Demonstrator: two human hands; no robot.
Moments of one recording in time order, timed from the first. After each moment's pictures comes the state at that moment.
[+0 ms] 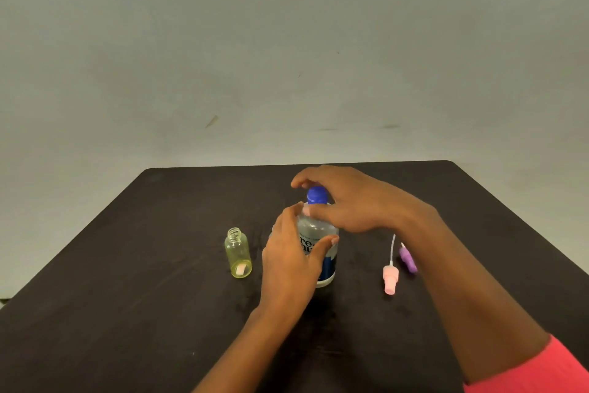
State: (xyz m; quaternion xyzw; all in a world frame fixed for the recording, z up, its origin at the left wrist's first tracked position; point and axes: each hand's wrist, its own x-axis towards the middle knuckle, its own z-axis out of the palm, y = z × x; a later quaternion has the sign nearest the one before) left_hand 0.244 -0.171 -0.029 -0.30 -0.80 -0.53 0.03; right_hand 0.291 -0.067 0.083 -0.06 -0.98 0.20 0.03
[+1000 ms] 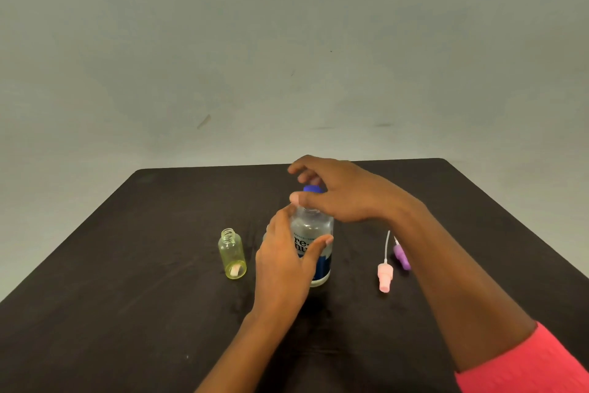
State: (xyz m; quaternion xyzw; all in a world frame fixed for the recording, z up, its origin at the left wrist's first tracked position) left_hand 0.243 -0.172 -0.035 -0.31 -0.79 -0.53 0.04; right_hand 0.285 -0.062 0.082 -0.08 -0.96 0.26 0.06
